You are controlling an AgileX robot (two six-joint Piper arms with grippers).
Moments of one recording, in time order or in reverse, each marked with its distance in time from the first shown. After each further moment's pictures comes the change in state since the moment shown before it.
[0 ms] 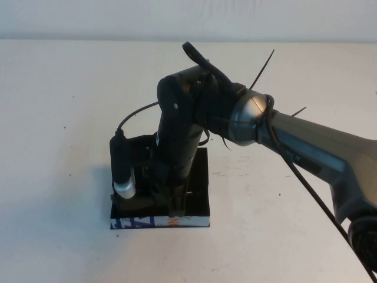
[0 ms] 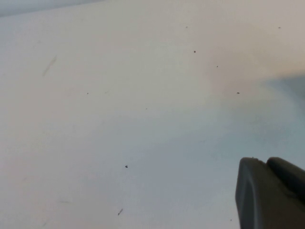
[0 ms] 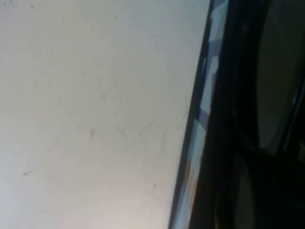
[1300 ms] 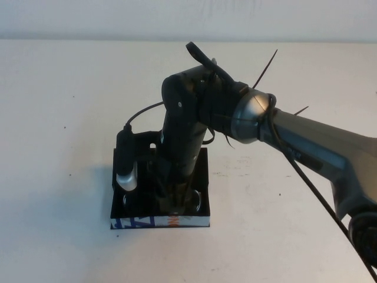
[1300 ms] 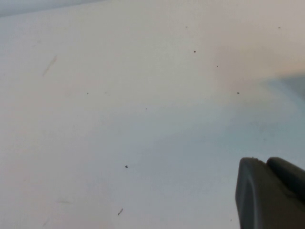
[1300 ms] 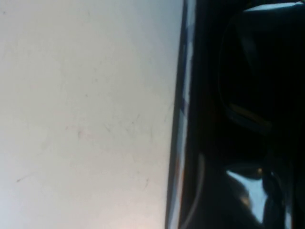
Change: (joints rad) right arm -0.016 0.014 -0.002 -0.004 -0.004 0.089; left arm 0.000 0.000 0.000 0.000 0.000 0.000
